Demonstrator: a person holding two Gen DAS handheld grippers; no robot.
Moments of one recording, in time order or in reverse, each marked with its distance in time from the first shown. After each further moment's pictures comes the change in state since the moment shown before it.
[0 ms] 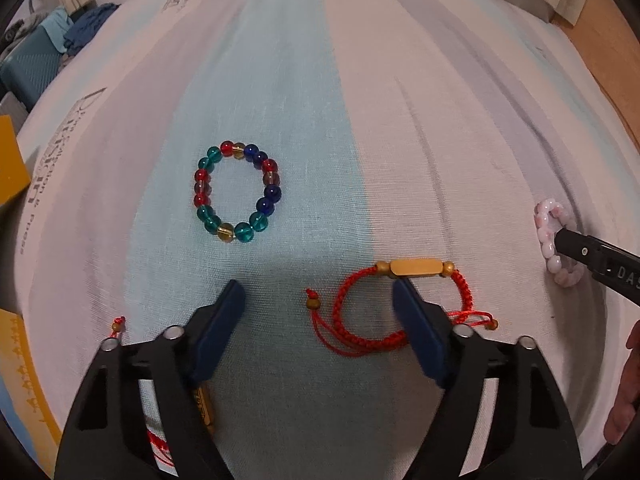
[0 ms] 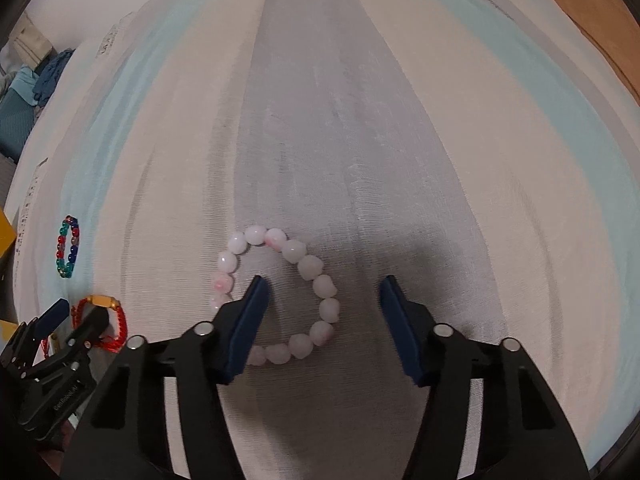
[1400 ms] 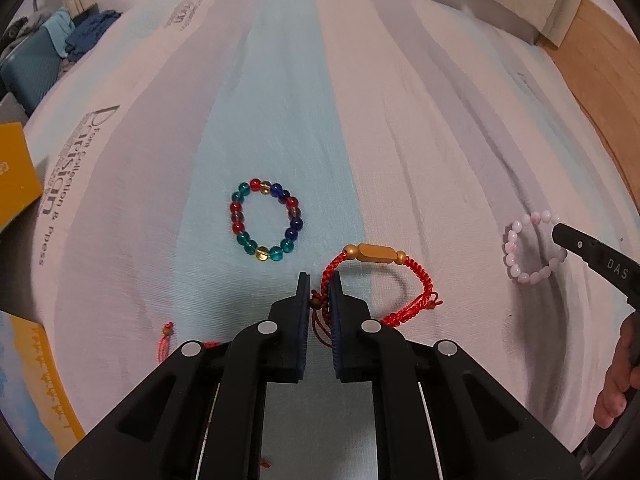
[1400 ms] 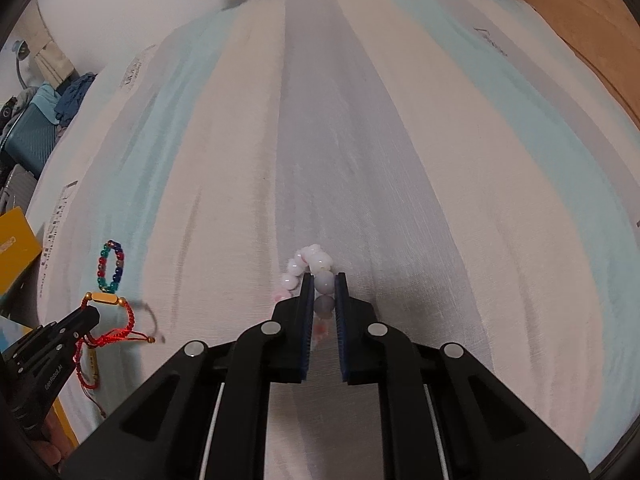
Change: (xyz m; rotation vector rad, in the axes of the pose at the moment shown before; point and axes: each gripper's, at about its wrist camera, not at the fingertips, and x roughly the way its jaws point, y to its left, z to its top) left arm -0.048 0.038 0.009 -0.006 -0.057 -0.063; right arm -0.062 0.000 -0.014 0.001 -0.140 0.058
